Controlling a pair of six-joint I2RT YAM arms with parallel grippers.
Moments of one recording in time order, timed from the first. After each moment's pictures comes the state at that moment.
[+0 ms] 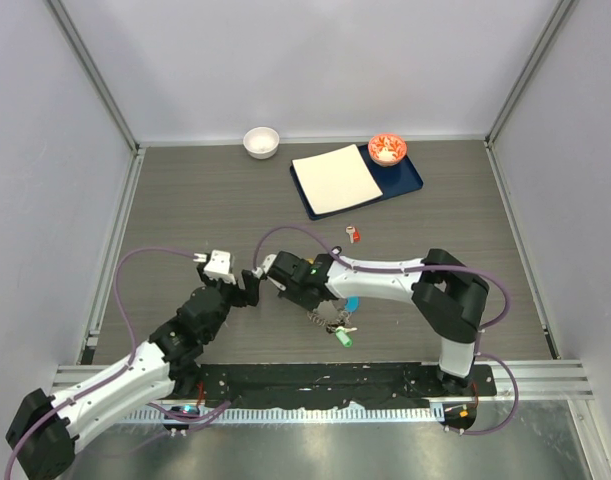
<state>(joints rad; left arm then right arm) -0.77 0.59 0.16 0.18 -0.46 -0.26 1.11 1.85 1.23 -0.58 0.21 -0.04</state>
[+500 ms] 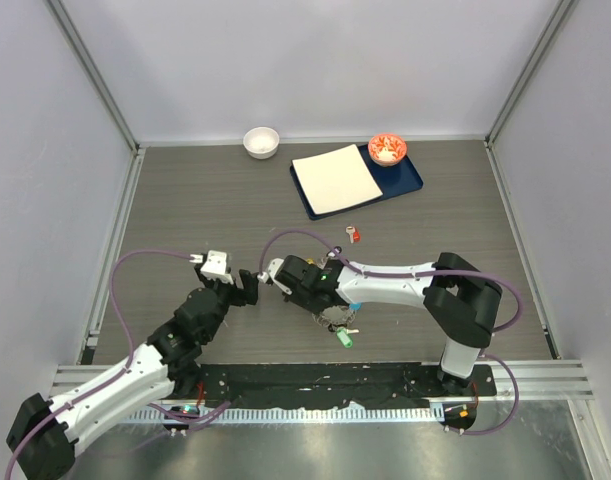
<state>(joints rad) -0.77 0.54 0.15 0.19 -0.46 -0.26 1.11 1.77 1.12 -0.49 0.20 -0.07</state>
